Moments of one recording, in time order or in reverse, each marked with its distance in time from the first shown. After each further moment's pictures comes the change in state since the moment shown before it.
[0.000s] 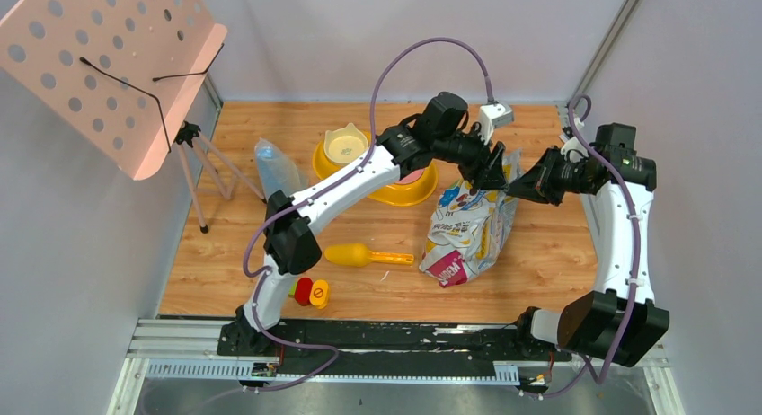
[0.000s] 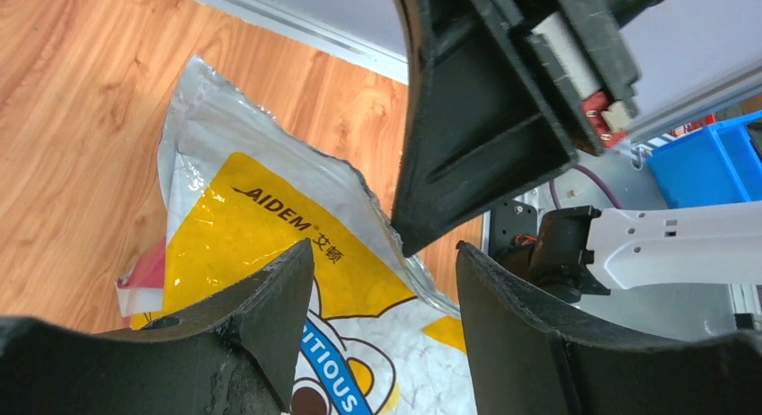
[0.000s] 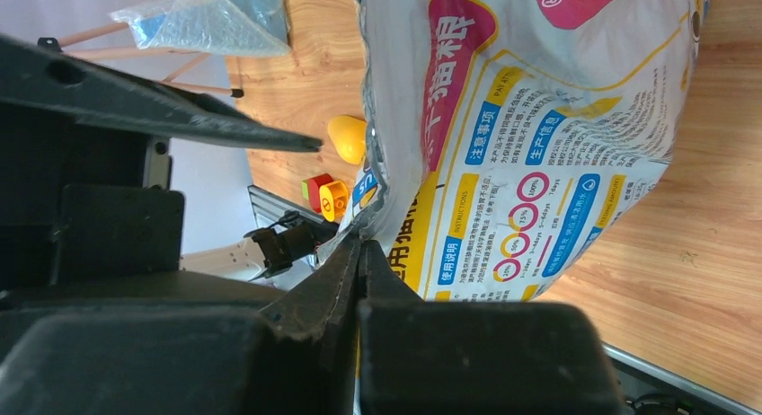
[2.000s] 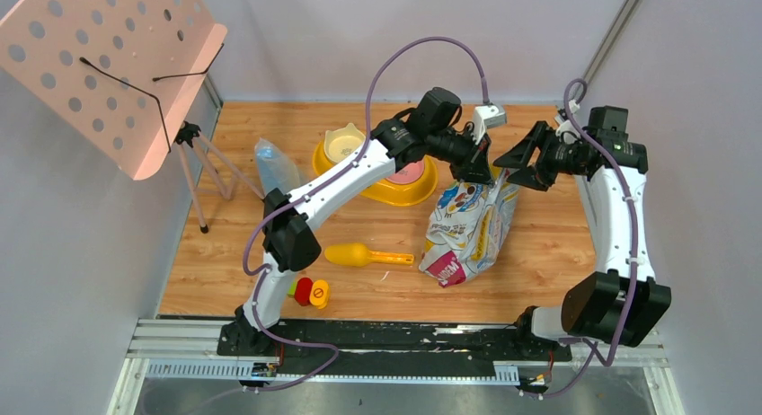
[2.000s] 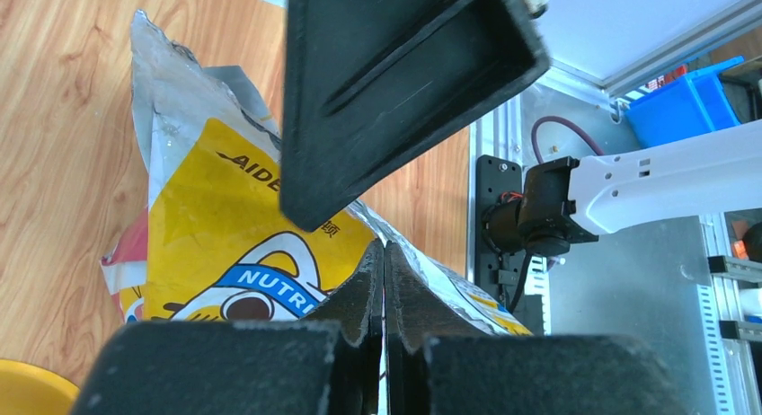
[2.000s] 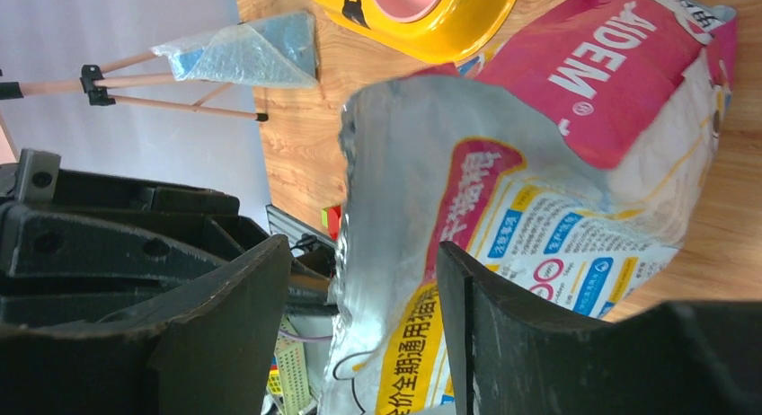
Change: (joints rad) left arm 0.039 0.023 0.038 -0.121 0.116 0.068; right arm 0.047 0.085 0.059 0.147 -0.026 0.111
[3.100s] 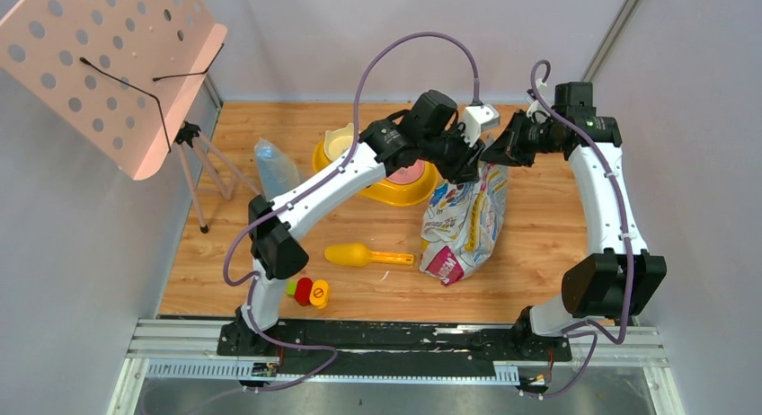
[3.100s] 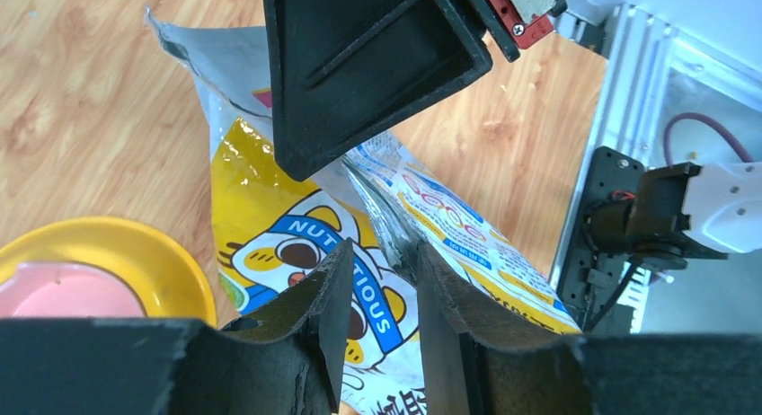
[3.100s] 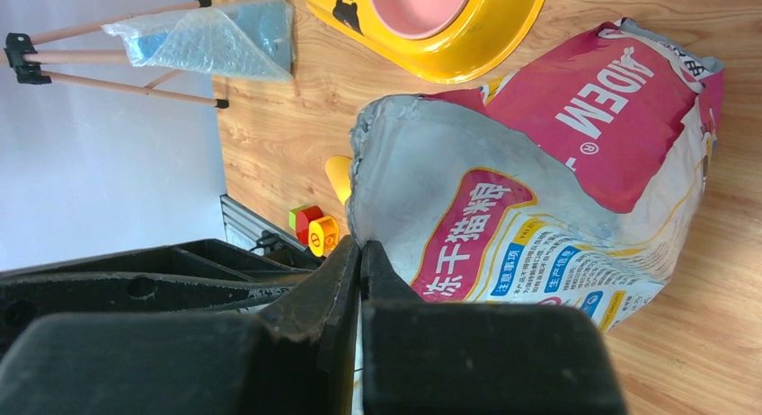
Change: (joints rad) left arm -0.022 -0.105 -0.051 -0.121 -0.317 0.088; right arm 0.200 0.145 0.183 0.016 0.141 0.006
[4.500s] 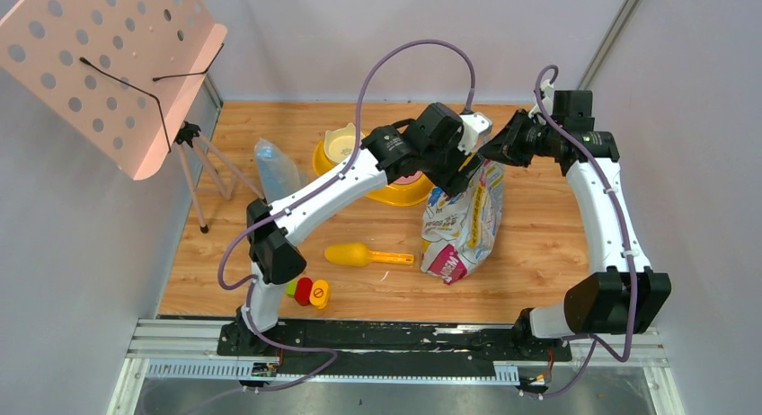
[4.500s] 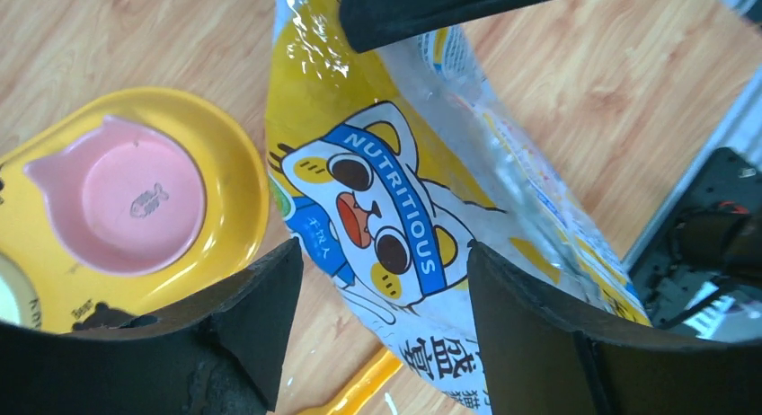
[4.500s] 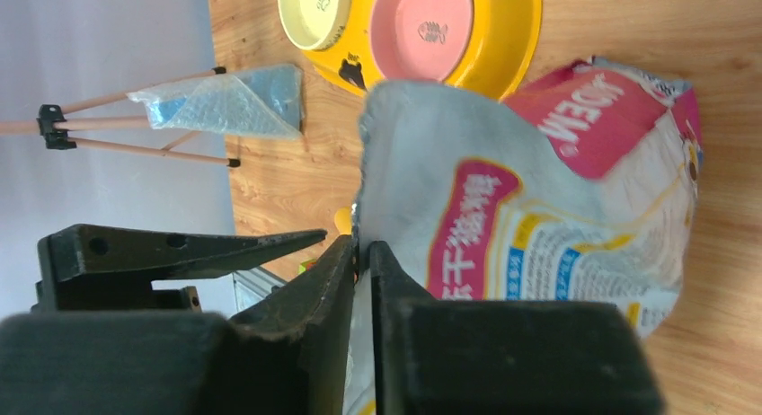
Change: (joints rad) left arm -0.055 -0.024 -0.013 -0.171 -0.379 -0.053; right arm 0.029 -0.098 -0.126 0.199 0.106 0.171
